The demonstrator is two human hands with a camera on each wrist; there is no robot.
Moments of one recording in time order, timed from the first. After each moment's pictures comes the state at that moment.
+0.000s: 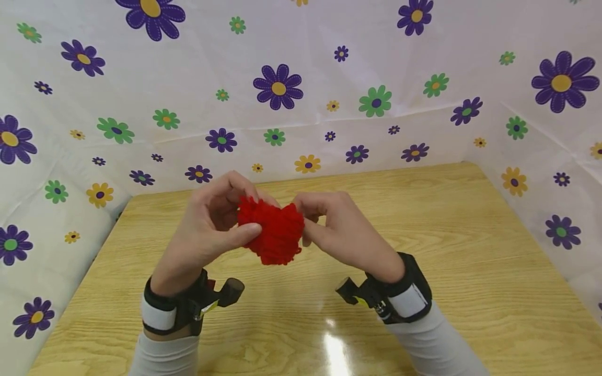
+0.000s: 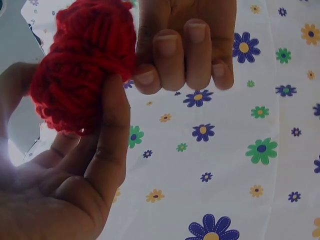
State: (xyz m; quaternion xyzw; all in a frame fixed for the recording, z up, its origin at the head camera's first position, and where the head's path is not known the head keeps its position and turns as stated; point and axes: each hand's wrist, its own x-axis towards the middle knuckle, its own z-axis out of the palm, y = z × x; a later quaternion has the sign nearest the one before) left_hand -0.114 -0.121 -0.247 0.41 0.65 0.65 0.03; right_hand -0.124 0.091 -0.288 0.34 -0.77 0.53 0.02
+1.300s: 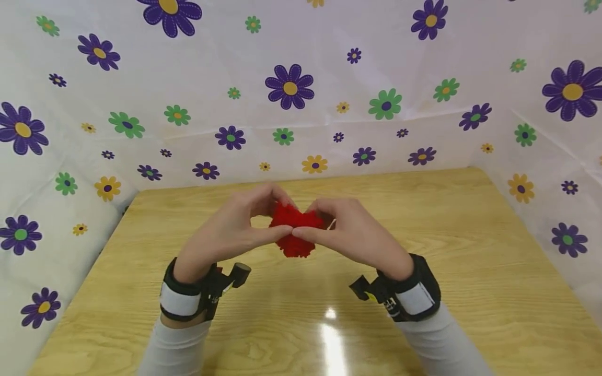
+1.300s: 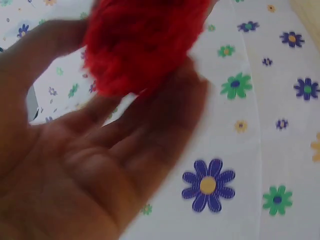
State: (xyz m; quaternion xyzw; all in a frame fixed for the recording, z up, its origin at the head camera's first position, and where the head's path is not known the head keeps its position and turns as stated) left_hand -0.134 -0.127 -0.267 0.38 0.82 0.43 0.00; right_hand -0.135 0.089 -0.302 0.26 -0.85 0.45 -0.06
